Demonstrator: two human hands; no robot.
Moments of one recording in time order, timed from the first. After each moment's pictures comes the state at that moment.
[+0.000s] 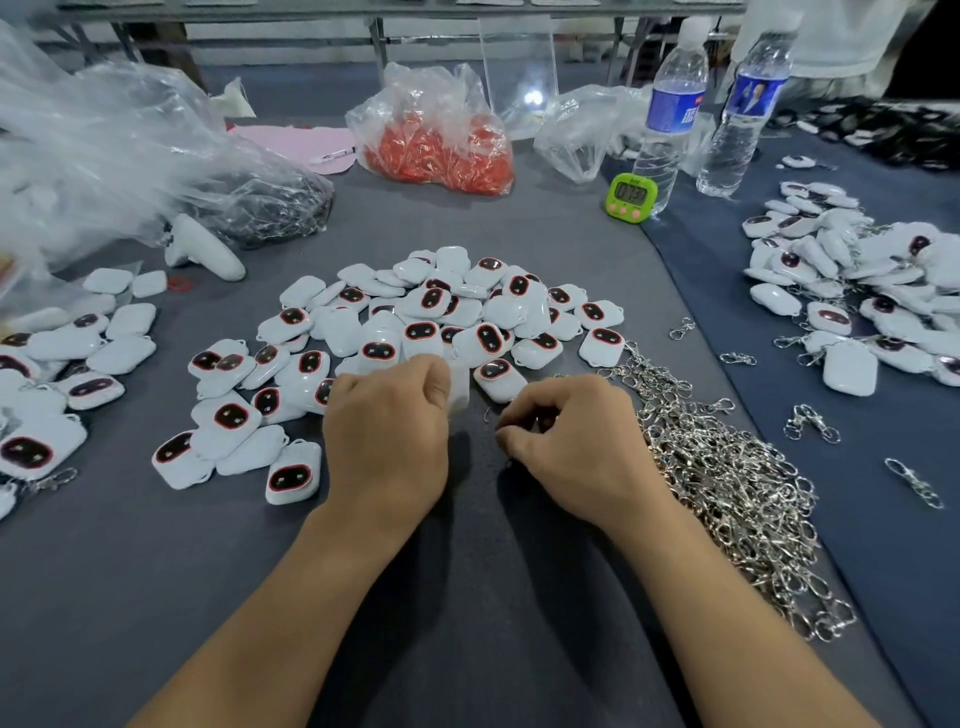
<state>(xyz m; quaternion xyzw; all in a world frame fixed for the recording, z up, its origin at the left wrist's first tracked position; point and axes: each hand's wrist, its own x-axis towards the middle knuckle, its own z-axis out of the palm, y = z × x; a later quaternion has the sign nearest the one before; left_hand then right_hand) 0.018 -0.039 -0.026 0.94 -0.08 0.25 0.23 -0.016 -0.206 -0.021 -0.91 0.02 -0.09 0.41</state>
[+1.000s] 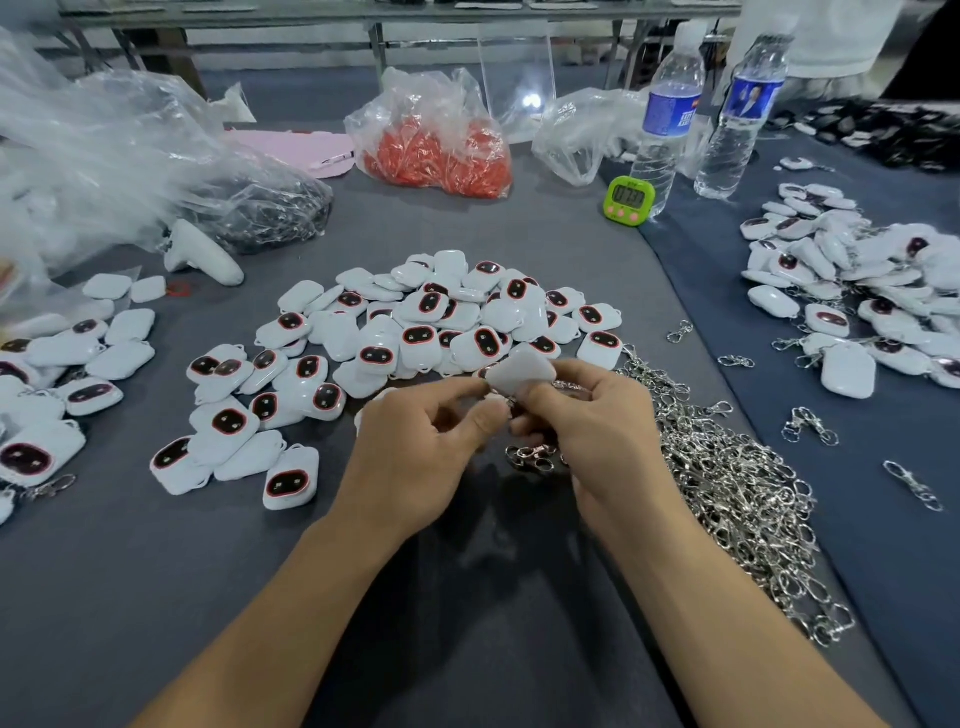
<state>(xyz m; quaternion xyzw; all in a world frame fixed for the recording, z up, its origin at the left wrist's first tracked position) 0.013 -0.040 -0.025 0.85 -0.15 0.06 0.50 -0.010 -0.196 -0.017 -0.61 0.15 -0.08 0.77</state>
